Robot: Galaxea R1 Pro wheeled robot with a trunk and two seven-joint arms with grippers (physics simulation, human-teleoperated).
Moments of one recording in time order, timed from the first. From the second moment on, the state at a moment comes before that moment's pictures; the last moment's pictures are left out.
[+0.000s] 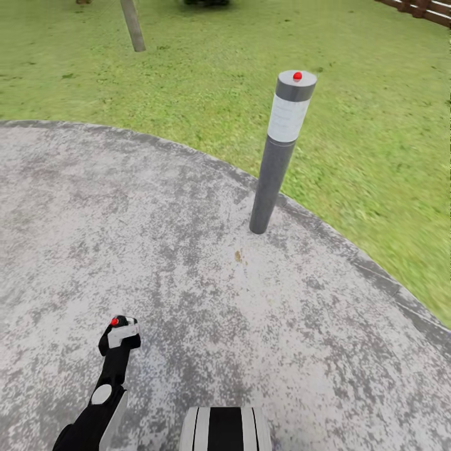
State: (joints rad) left arm -0.36 0.03 0.06 -0.87 0.03 -0.38 0.20; right arm -0.23 -0.78 -0.23 -0.38 -0.01 -0.41 -0.45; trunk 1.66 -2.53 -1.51
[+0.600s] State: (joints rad) left arm -0.36 0.03 0.06 -0.89 0.03 -0.19 0.19; right arm -0.23 -0.78 -0.23 -0.38 -0.01 -0.42 -0.42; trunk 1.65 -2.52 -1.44
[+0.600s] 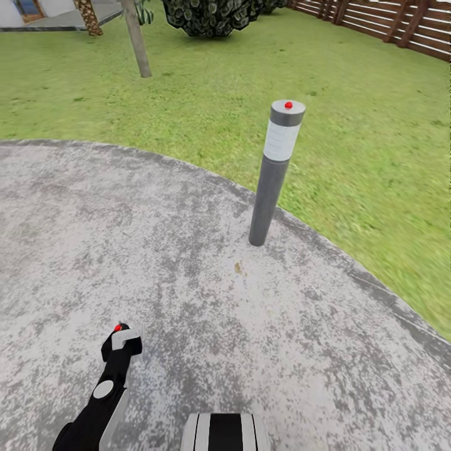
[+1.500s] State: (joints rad) left arm -0.36 0.03 0.06 -0.89 0.03 -0.19 0.19; right arm -0.23 -0.77 -0.23 -0.38 -0.01 -0.42 -0.42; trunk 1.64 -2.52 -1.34
